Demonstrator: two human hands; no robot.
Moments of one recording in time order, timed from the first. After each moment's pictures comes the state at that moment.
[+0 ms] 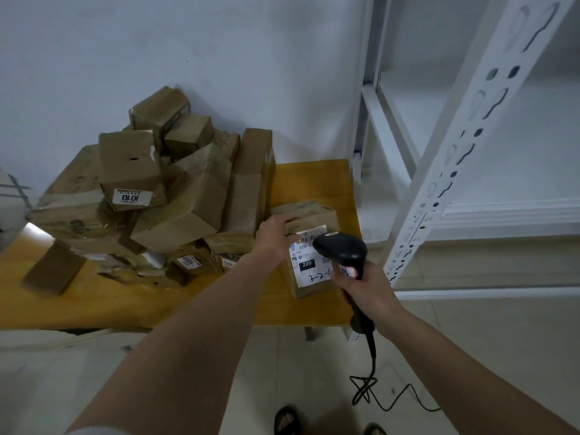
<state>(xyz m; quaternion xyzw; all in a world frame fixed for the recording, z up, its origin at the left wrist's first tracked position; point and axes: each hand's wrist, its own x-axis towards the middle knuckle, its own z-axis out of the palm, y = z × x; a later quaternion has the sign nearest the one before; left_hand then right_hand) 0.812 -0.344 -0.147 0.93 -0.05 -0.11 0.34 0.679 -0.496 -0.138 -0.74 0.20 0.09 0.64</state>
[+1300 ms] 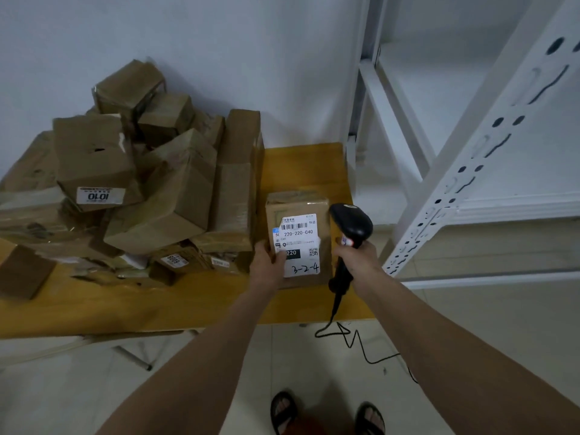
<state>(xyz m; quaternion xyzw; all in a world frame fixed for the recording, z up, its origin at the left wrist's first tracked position) 0.780 -0.336 -0.194 0.83 0.15 -0.18 0.51 0.752 -0.491 -0.176 -0.61 0.41 0.07 0.67</state>
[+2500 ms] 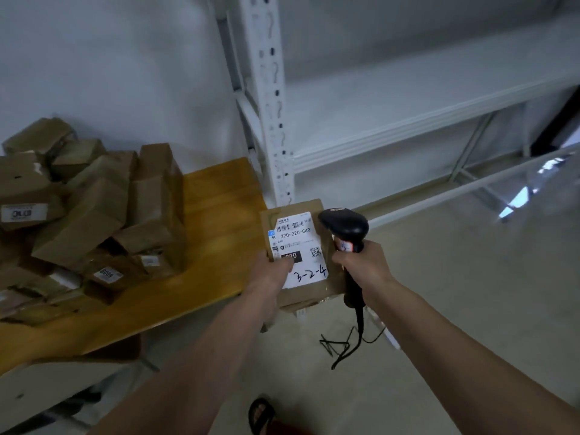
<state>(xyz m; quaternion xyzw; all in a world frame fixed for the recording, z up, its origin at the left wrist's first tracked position) 0.564 -0.437 -0.109 0.79 0.09 -0.29 0.54 0.485 -0.571 -0.111 -0.64 0.40 -0.10 0.65</state>
